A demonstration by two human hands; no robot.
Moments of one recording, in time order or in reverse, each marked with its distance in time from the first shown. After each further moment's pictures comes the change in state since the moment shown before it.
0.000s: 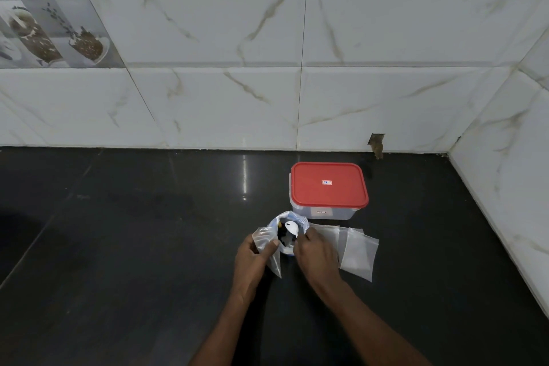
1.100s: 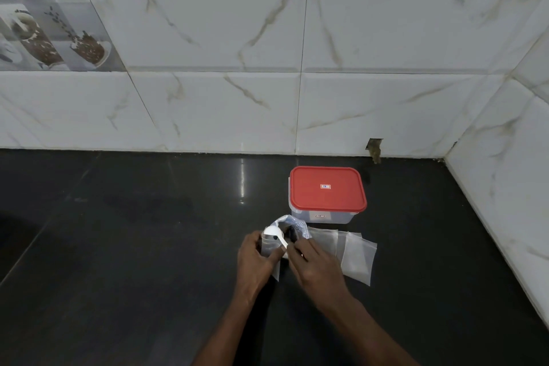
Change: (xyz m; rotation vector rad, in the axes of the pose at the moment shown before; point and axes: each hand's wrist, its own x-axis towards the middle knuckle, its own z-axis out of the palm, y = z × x) left_hand -0.001 0.009 0.006 0.249 0.046 0.125; right_hand -0.028 0.003 -0.023 0.027 0.400 -0.476
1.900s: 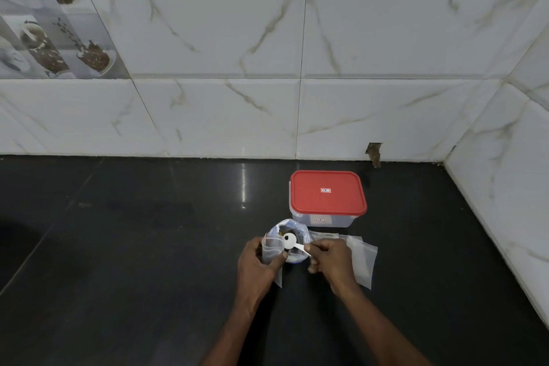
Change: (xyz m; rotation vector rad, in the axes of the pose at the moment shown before) left_hand -0.011 0.002 -0.004 0.017 0.004 0.017; right_hand 0.012 0.033 0.011 0.926 -0.199 1.251
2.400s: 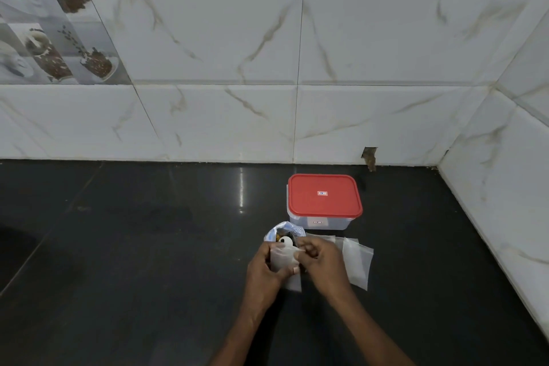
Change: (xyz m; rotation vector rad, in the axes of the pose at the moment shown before) left_hand -0.018 0.011 0.007 -0.156 -0.184 0.047; right_hand -0.035 -0.018 0.002 -0.050 -0.079 -0.283
